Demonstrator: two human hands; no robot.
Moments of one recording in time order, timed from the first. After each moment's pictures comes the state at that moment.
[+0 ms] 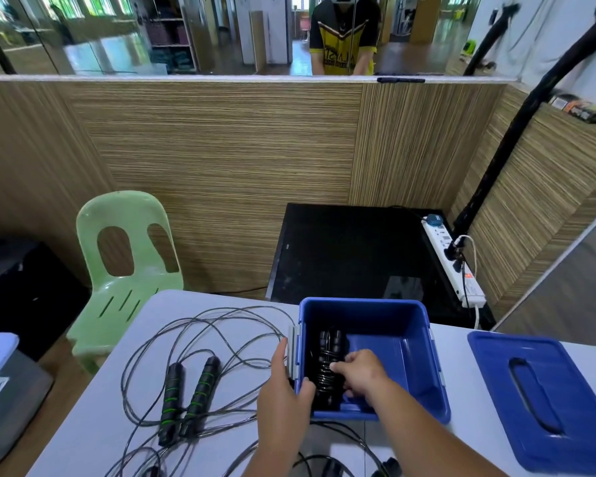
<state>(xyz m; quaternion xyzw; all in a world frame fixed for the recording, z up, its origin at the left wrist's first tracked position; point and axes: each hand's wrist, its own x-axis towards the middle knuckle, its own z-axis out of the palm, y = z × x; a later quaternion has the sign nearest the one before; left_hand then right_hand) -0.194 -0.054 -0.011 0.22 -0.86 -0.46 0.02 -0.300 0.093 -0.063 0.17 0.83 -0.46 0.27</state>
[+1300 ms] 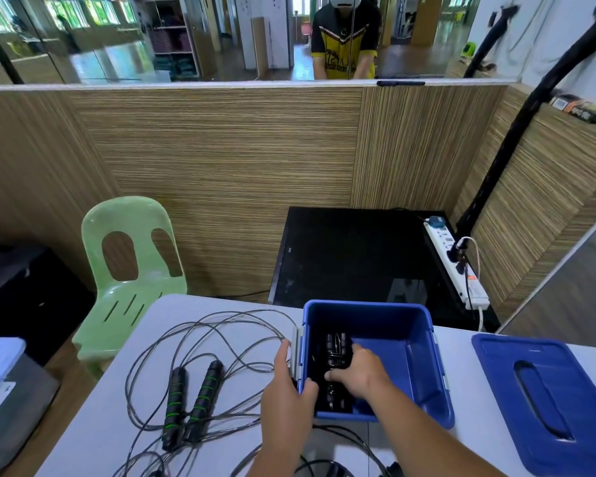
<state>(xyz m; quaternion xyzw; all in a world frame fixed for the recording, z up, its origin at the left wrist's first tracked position) -0.200 -0.053 -0.011 0.24 -0.86 -0.45 0.00 -0.298 0.090 -0.044 0.05 0.92 -0.33 0.20</state>
